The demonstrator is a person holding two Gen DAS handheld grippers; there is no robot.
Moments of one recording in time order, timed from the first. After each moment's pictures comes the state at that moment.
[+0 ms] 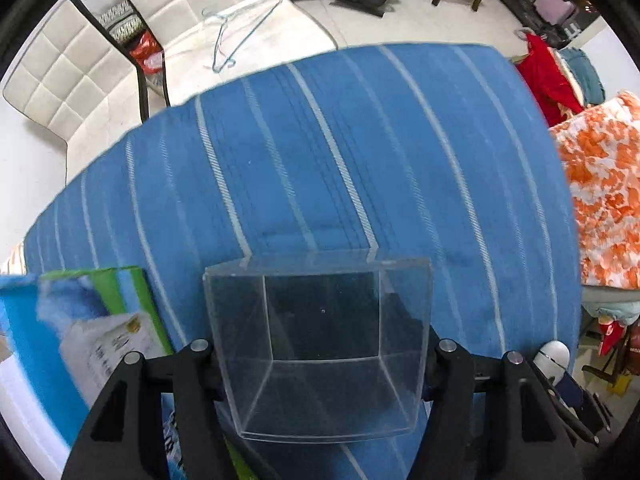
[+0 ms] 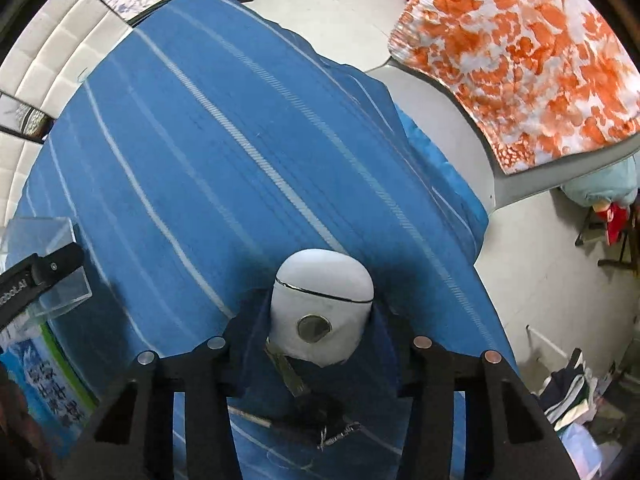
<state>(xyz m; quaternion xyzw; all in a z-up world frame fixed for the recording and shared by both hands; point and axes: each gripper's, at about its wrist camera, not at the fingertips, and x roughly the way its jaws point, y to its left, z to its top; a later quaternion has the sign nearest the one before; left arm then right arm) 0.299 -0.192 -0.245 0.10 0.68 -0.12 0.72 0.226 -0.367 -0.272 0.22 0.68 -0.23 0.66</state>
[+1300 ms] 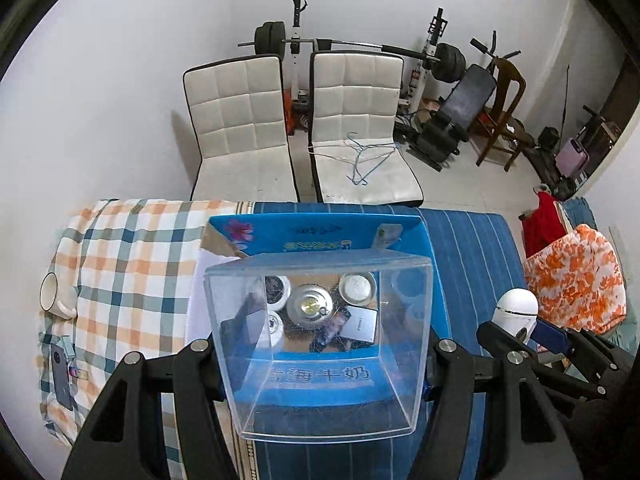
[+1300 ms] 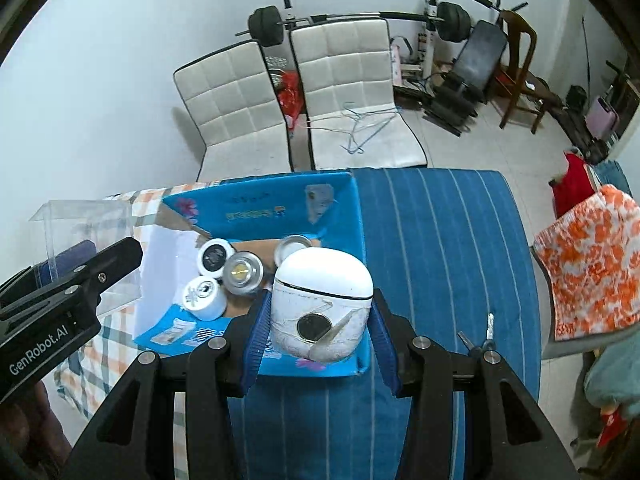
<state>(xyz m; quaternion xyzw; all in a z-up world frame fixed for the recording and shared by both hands) 0.147 0.104 -0.012 -0.03 0.50 -0.02 0.86 0.173 -0.049 -0.016 0.05 0.54 0.05 0.84</state>
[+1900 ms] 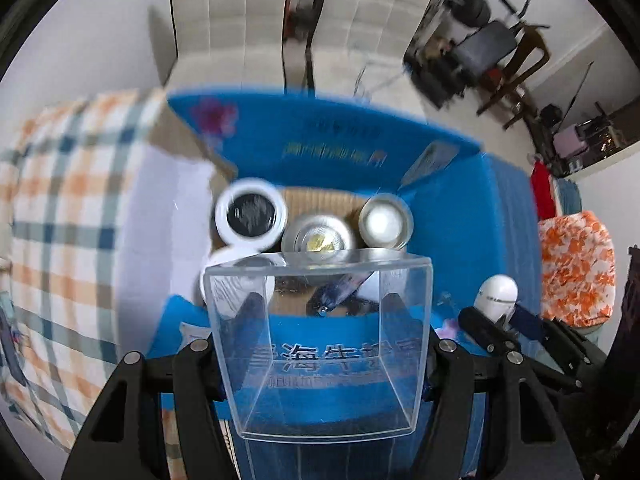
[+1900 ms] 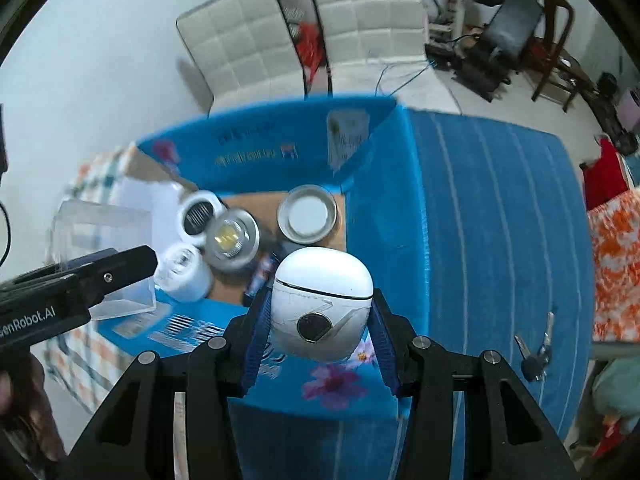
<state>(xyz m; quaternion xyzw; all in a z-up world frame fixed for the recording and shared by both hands) 0.199 0.137 -0.155 -0.11 0.64 -0.06 0.76 0.216 -0.031 -0.157 0.03 0.62 0.09 0.78</state>
